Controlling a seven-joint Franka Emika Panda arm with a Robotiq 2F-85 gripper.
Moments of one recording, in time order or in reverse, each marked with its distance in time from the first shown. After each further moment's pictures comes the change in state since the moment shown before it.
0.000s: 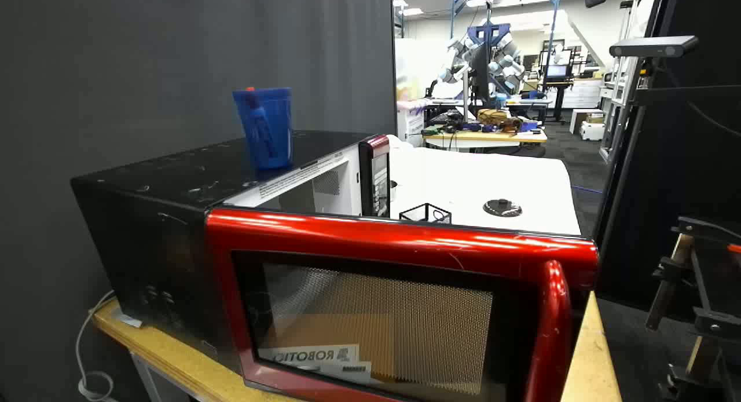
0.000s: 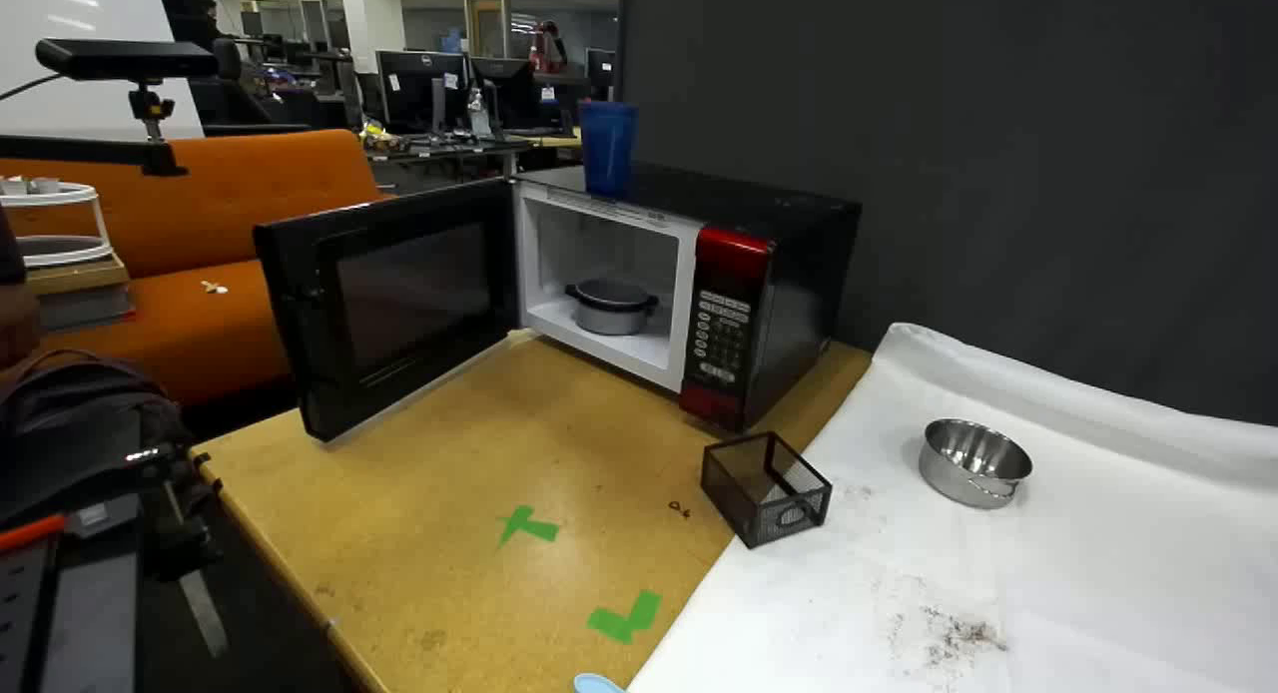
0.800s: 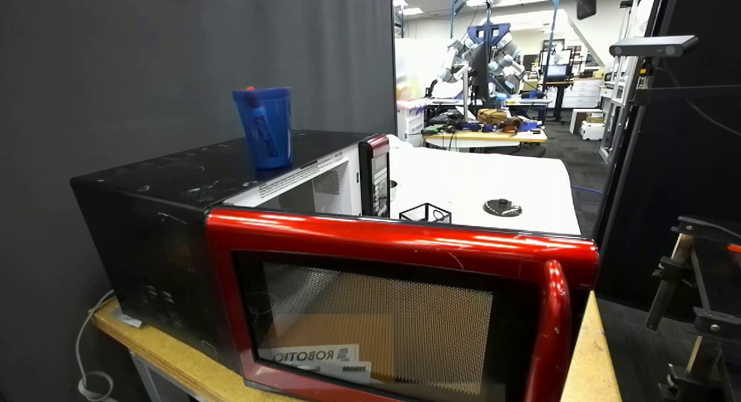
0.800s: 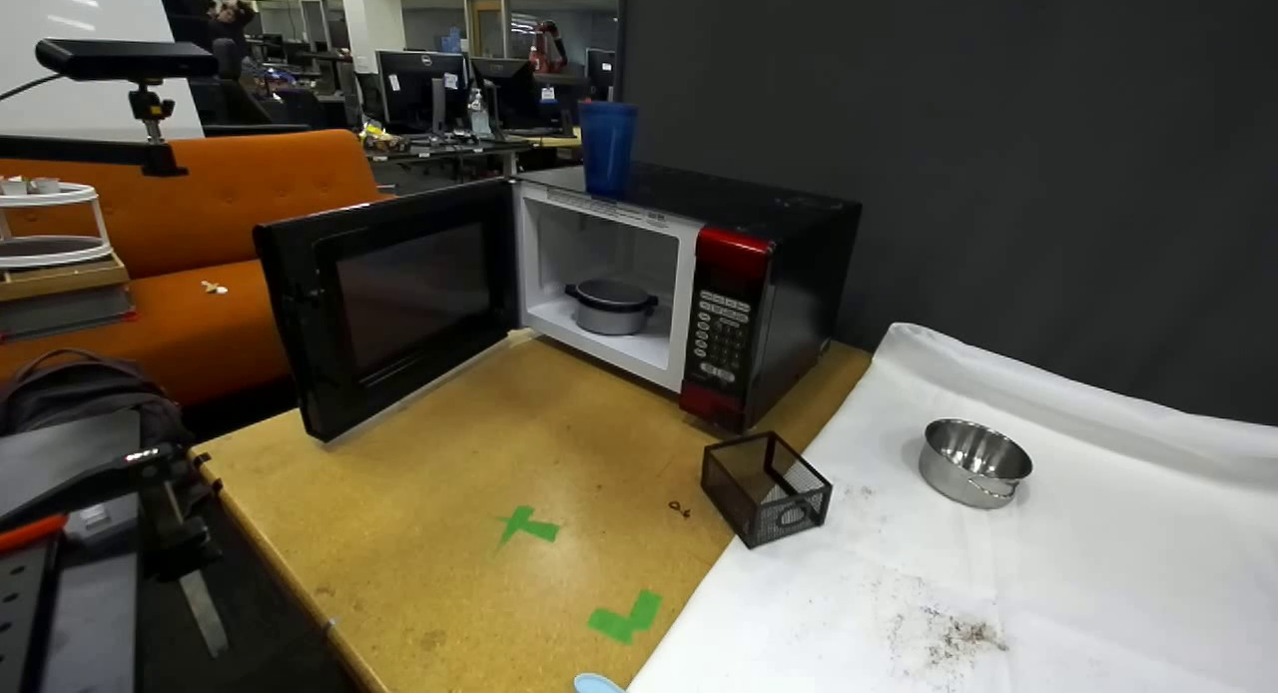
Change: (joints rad) arm -0.018 0.027 0.002 -0.015 -0.005 0.061 0.039
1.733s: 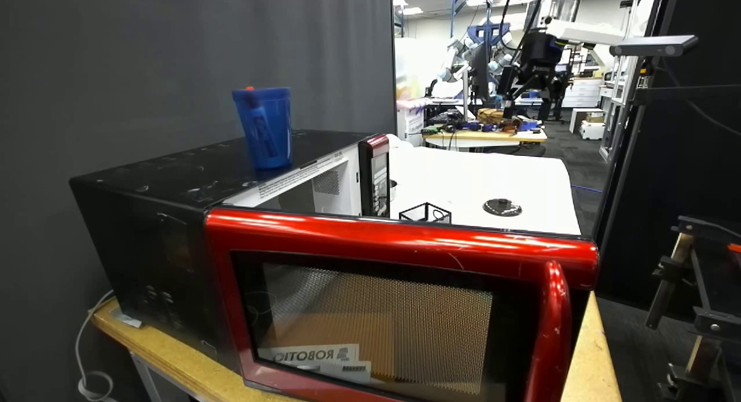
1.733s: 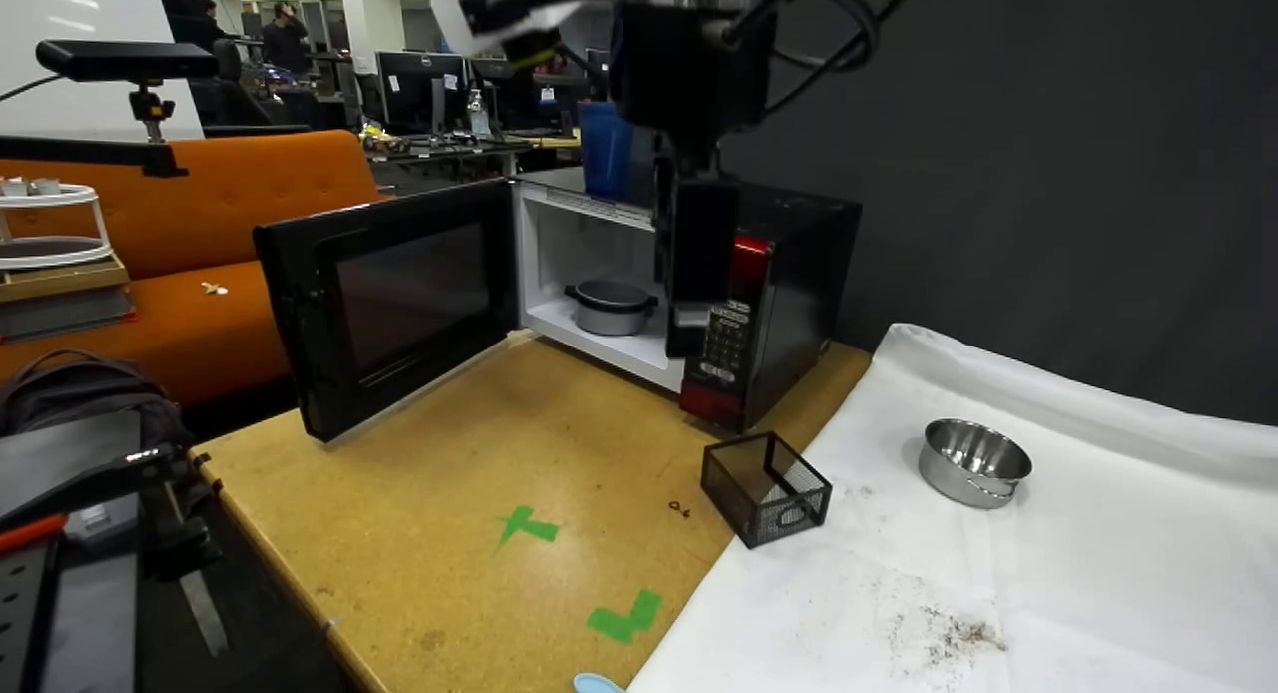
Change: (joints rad) arm -0.160 0.350 -0.107 -0.153 -0.119 0.784 0.103
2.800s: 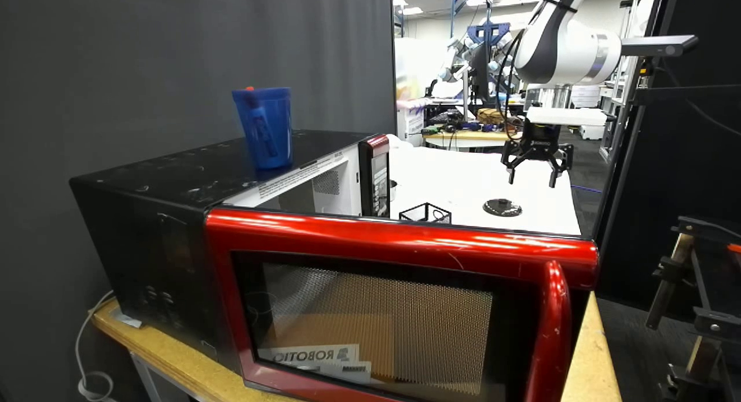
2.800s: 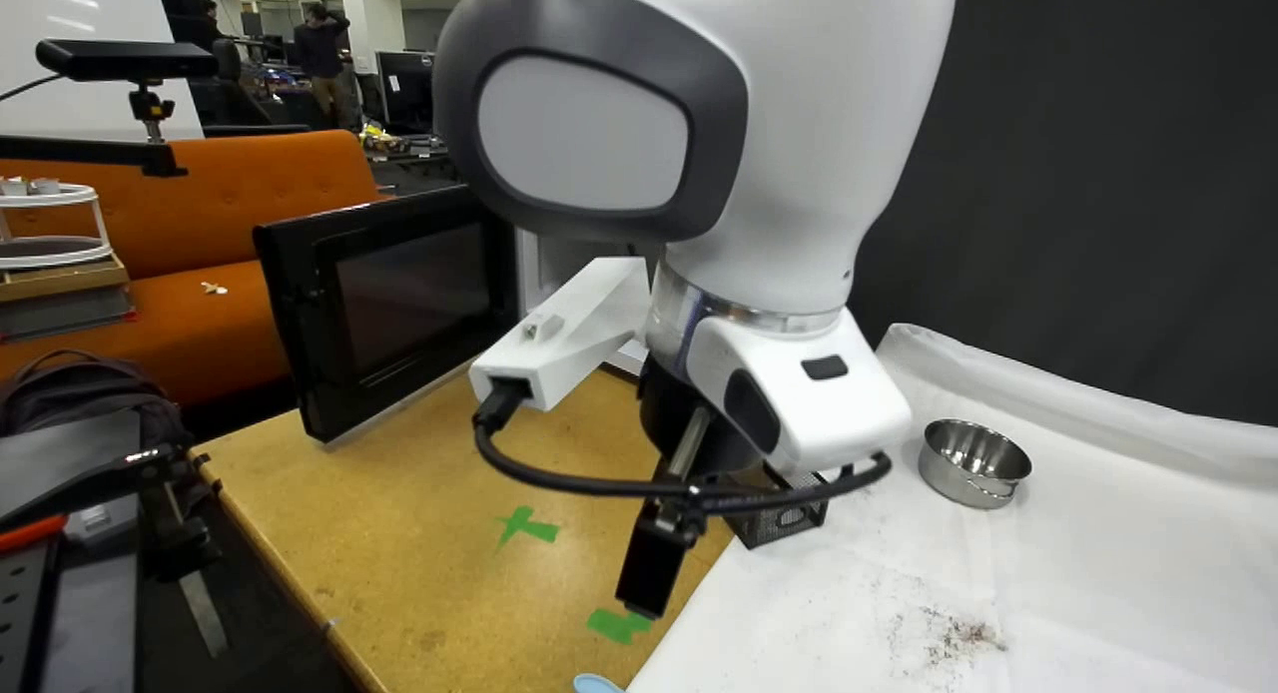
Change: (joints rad) arm -0.082 0.406 0.011 0.102 0.313 0.128 0.035
